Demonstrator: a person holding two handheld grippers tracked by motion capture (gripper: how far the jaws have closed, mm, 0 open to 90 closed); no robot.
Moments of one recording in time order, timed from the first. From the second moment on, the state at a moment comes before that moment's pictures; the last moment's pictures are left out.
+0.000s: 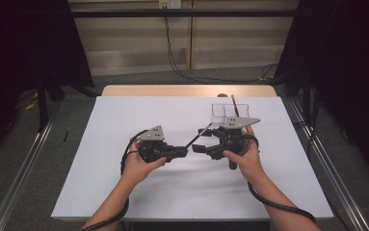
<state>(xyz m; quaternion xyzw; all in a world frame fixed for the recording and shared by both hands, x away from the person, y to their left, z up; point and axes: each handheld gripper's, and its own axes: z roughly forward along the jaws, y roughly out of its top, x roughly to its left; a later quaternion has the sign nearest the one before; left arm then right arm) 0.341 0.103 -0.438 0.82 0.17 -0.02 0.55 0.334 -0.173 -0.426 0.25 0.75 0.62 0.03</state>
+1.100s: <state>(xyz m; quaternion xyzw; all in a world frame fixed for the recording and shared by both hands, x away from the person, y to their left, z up) 0.344 0.076 -0.455 0.79 0.19 -0.06 0.58 0.340 -0.171 -0.421 0.28 0.72 0.64 -0.02</state>
